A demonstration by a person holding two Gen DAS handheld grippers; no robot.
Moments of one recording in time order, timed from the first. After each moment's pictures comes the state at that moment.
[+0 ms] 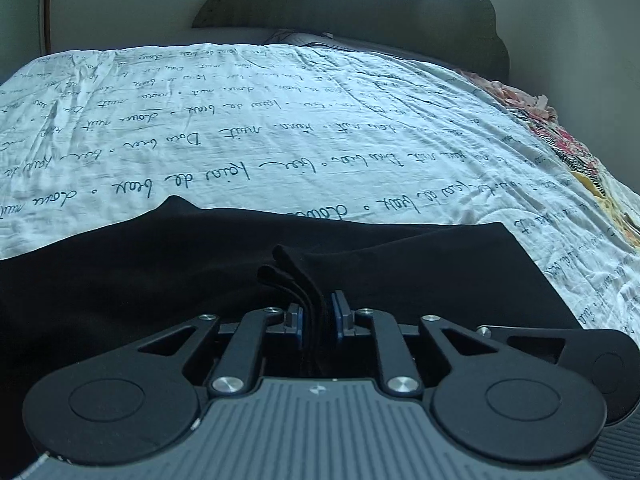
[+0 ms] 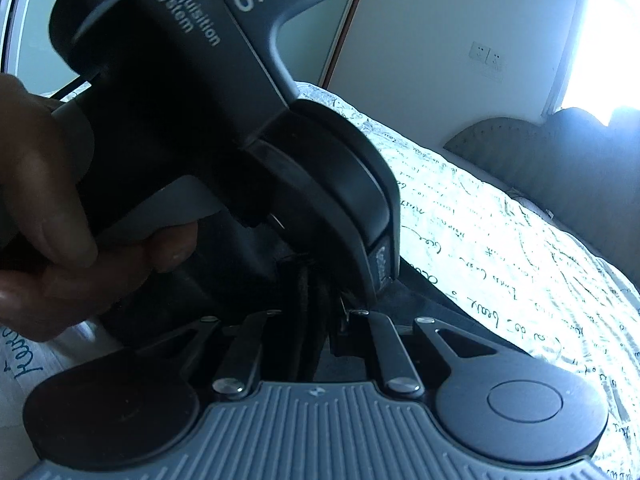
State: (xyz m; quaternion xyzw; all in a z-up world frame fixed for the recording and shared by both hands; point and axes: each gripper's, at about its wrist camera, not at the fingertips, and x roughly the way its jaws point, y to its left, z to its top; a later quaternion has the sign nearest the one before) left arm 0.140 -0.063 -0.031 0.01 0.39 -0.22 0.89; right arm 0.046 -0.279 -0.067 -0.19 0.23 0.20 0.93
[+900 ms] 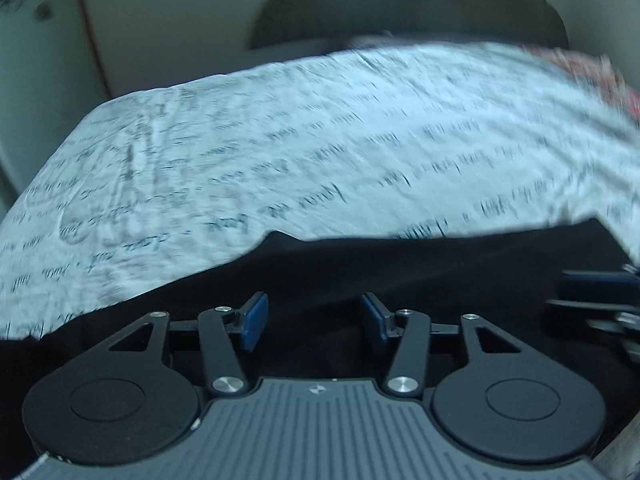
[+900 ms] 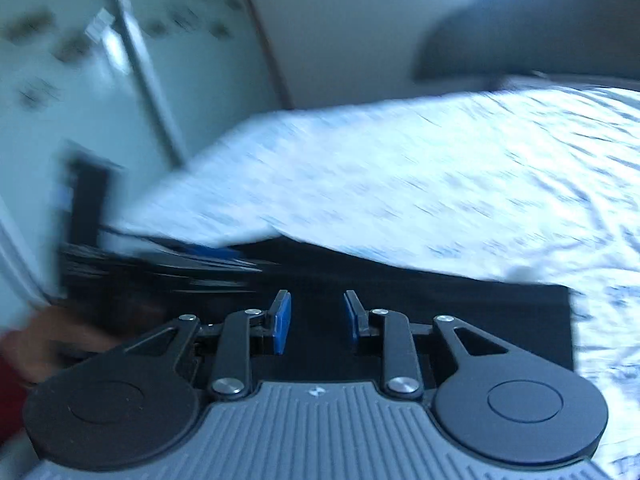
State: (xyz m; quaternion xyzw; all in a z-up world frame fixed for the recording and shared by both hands) left arm 0.154 -0.070 -0.024 0.14 0.37 -0.10 0.91; right arm 0.109 -0.445 -0.026 0.09 0.32 0.21 0.92
